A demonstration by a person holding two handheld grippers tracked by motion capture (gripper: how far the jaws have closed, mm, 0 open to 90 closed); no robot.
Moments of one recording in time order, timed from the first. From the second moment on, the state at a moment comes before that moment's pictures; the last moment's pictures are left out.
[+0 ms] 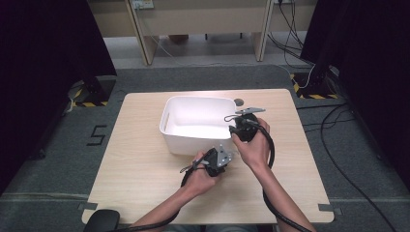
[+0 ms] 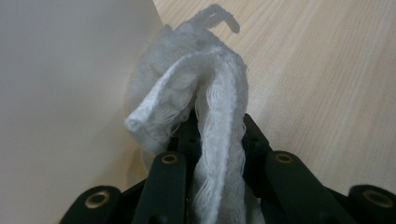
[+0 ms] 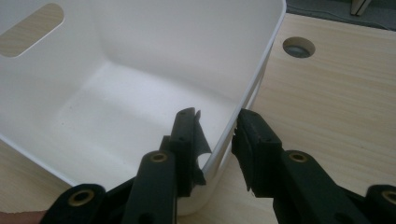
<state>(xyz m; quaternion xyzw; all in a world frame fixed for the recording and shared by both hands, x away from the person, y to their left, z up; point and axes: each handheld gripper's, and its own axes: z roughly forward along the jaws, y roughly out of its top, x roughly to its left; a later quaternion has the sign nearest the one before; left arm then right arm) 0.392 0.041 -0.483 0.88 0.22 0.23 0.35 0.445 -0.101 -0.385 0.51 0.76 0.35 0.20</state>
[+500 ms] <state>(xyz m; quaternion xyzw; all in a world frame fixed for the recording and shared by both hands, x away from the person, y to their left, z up) 0.391 0.036 -0.474 0.87 0.22 0.23 0.36 0.445 -0.101 -0.385 0.51 0.76 0.35 0.20</state>
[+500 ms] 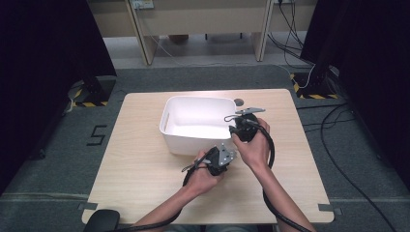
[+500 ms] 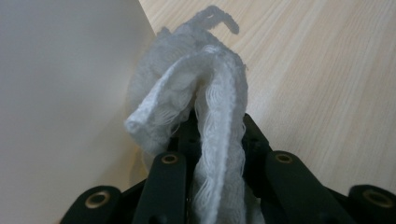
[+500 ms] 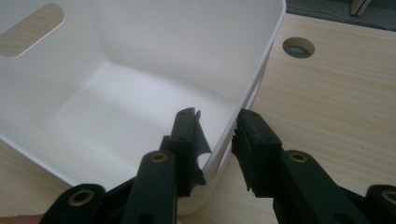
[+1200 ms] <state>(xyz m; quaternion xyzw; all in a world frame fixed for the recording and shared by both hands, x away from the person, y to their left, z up) 0.387 0.037 -0.444 0.86 0.22 0.25 0.39 0.446 -0.101 -0.385 0.51 0.76 0.35 0.20</state>
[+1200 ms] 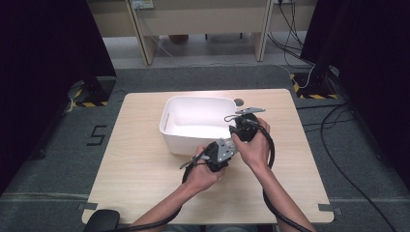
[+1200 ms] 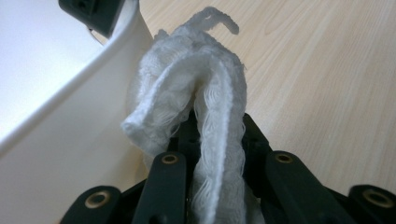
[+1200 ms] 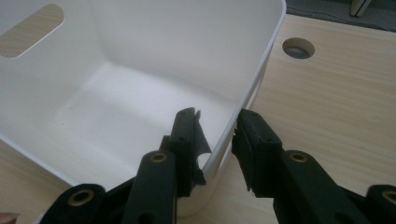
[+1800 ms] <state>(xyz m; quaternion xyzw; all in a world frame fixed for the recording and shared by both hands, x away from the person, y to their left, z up) 0.382 0.045 -0.437 0.86 0.21 0.25 0.39 0.447 -0.101 -0.385 0.51 0.76 0.35 0.20</state>
